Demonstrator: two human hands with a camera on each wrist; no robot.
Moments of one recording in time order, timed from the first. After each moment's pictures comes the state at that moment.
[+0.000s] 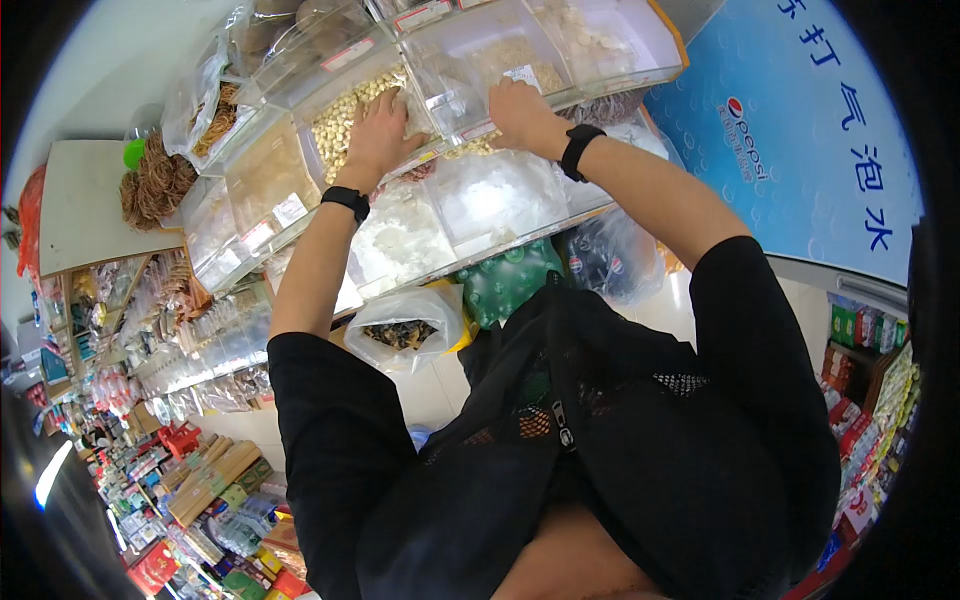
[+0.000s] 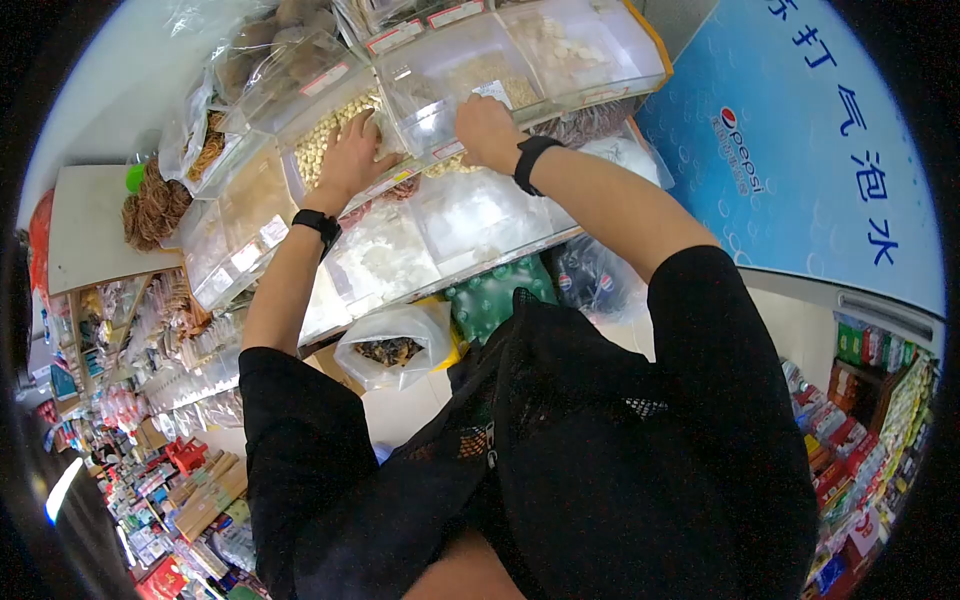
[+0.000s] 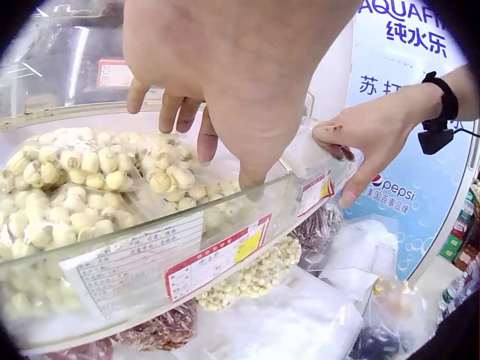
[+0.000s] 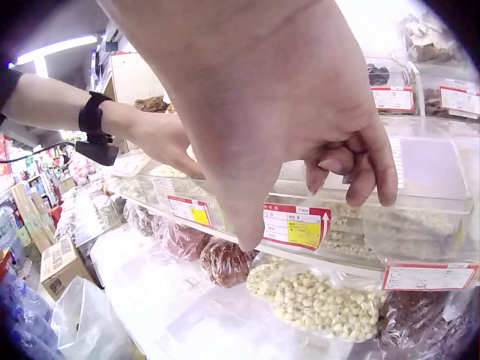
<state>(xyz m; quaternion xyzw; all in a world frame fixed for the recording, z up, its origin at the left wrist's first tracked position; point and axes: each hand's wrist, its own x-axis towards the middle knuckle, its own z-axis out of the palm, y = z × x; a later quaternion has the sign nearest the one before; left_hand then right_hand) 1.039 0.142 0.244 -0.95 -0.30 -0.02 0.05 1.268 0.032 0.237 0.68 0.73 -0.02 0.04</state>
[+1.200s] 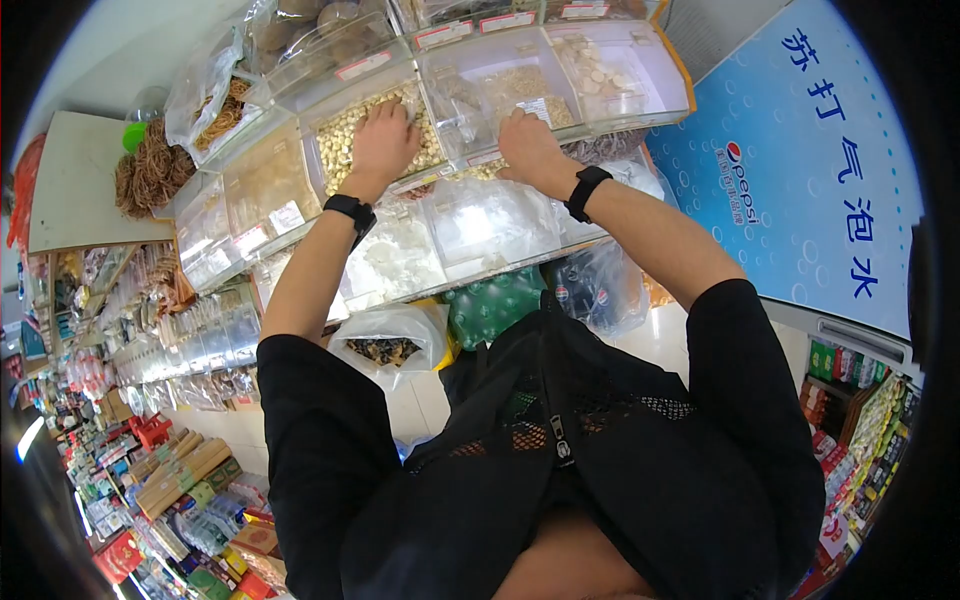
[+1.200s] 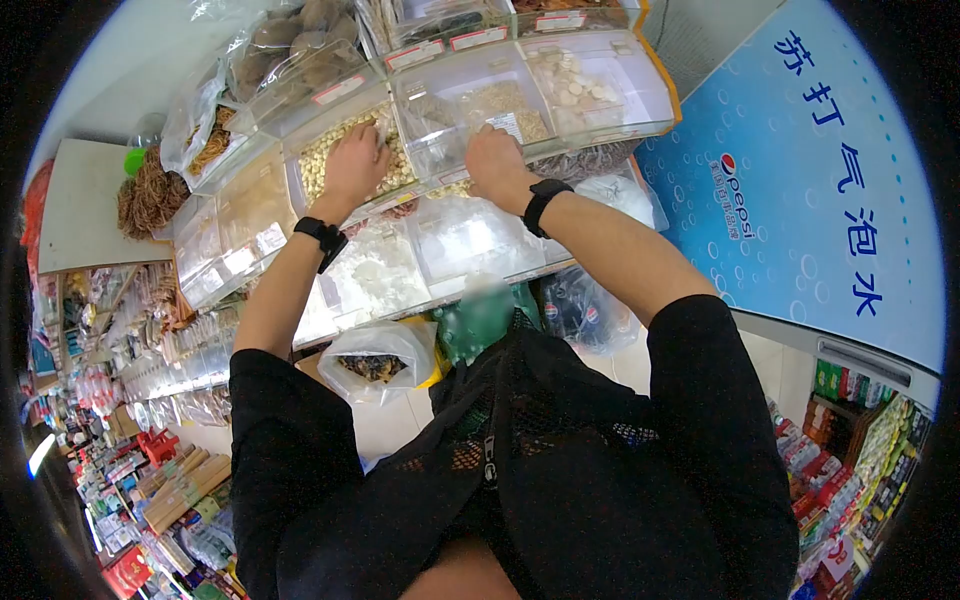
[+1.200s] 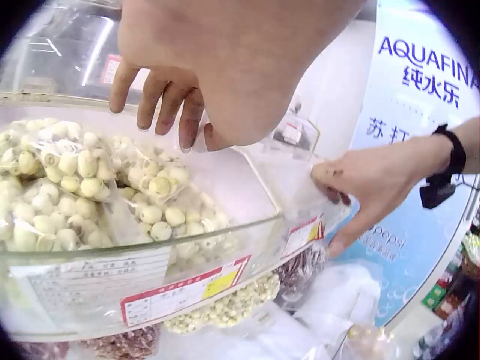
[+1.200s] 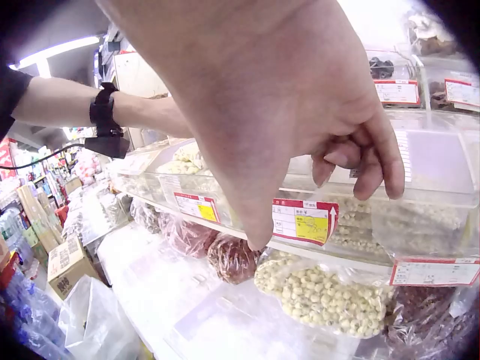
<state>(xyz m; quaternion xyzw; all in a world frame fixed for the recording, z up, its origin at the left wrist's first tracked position) 1.045 0.157 0.256 -0.90 -0.42 -0.08 -0.02 1.261 0.033 0.242 0.68 0.72 0.01 0.10</state>
